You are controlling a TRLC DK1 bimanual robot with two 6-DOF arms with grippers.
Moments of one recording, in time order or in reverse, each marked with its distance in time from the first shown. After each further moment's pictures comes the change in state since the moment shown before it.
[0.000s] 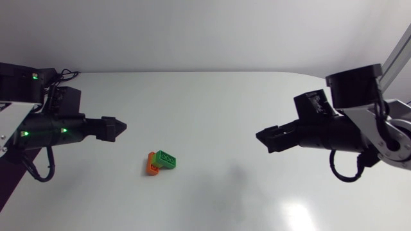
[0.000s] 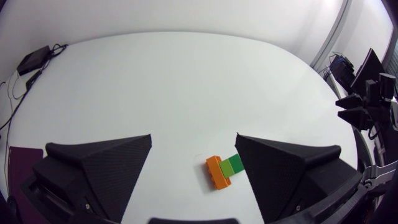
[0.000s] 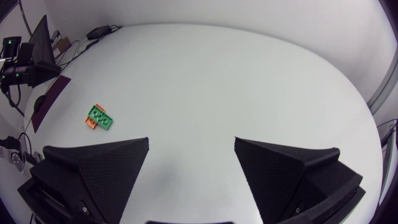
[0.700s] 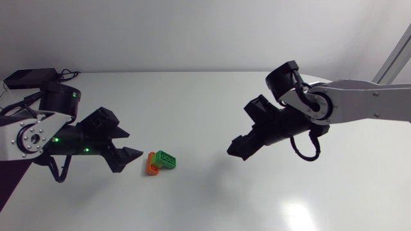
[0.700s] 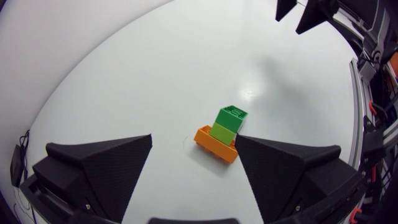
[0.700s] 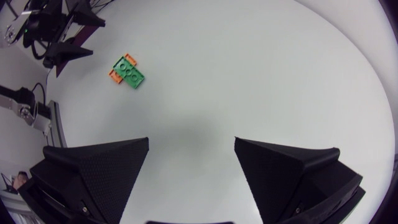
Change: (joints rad) left arm -0.038 0.211 -0.037 0.063 0.161 0.677; right arm 0.101 0.407 0.267 -0.188 -0.176 -0.237
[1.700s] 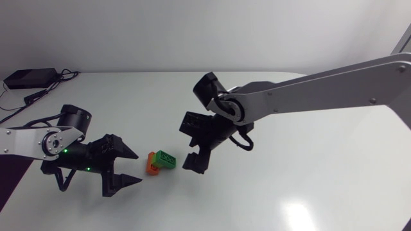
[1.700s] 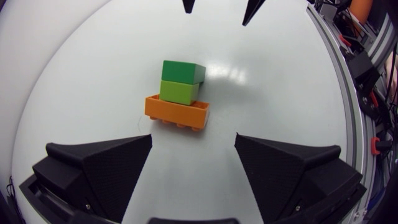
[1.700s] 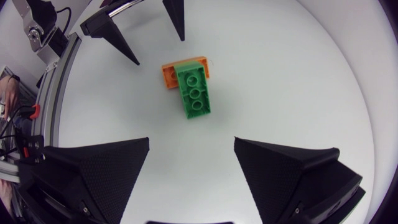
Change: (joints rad) left arm 0.095 0.221 -0.027 -0.057 0.187 0.458; right arm 0.296 0.363 0.325 0.008 -0.006 -0.364
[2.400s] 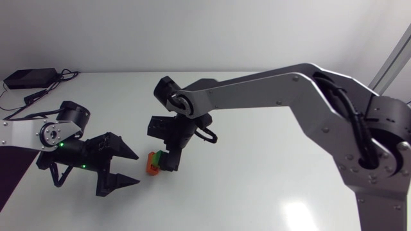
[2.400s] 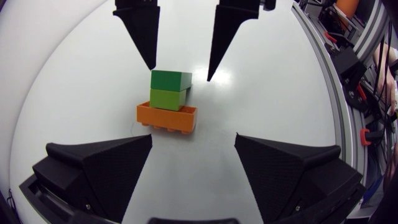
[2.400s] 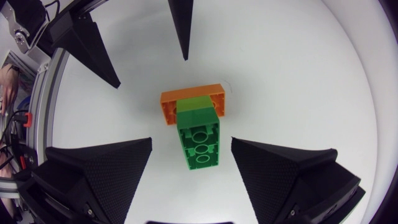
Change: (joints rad) left arm 0.017 0.003 0.060 -0.148 0.051 0.109; right arm 0.101 0.297 0.417 -0.233 0.037 -0.042
